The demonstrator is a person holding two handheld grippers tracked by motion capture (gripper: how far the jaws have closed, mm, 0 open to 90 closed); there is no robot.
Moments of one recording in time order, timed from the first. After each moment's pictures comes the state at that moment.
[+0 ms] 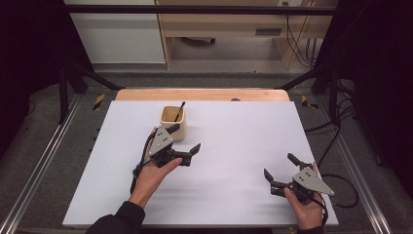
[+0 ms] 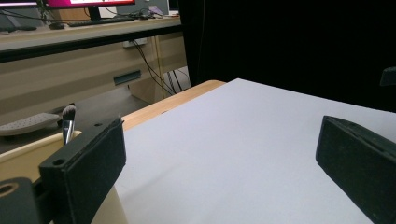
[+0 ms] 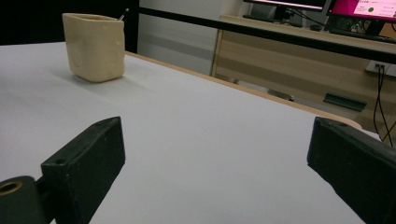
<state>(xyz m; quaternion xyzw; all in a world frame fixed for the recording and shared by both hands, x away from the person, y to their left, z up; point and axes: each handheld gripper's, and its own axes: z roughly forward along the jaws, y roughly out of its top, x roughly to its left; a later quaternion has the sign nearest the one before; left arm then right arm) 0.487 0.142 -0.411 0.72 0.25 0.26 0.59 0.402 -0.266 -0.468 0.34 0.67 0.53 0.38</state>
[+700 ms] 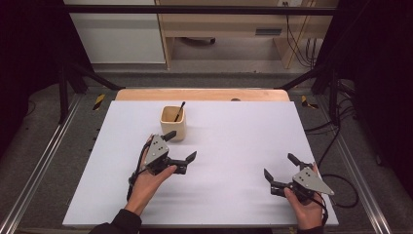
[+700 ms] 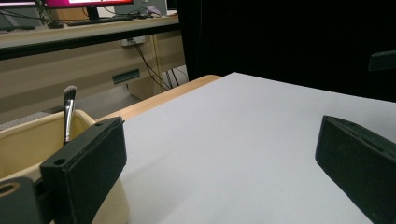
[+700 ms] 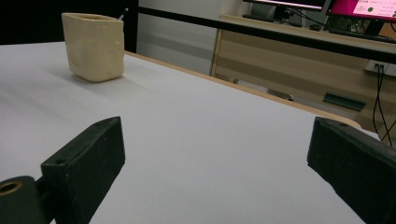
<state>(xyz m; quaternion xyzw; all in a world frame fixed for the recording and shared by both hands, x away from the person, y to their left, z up) 0.471 0.156 -0.426 0.72 0.25 0.26 0.59 0.402 -0.266 -0.468 0.35 0.67 0.53 0.38</state>
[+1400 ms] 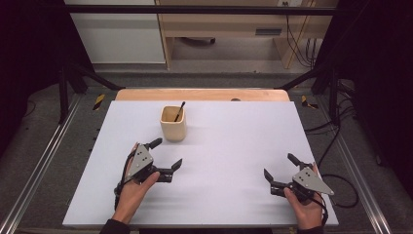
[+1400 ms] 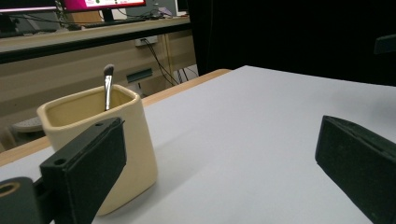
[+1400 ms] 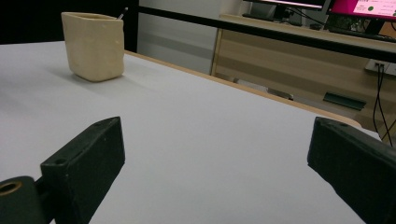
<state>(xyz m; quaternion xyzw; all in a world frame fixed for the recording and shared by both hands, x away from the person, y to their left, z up) 0.450 0.195 -0.439 0.72 0.25 0.29 0.58 0.402 -0.265 -0.468 0.35 0.67 0.53 0.38</state>
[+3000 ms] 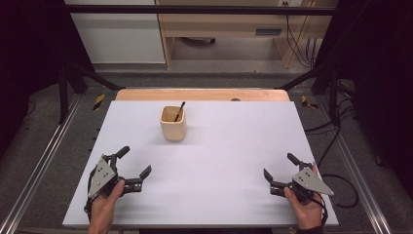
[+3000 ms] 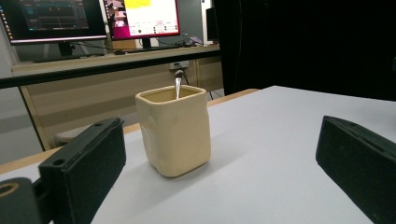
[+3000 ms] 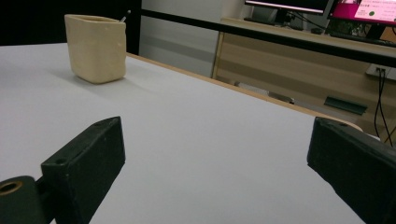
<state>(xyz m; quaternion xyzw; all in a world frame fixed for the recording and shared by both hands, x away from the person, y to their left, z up) 0.415 0.272 -0.453 0.66 0.27 0.34 0.62 0.403 -0.265 -0.469 0.34 0.67 0.54 0.39</state>
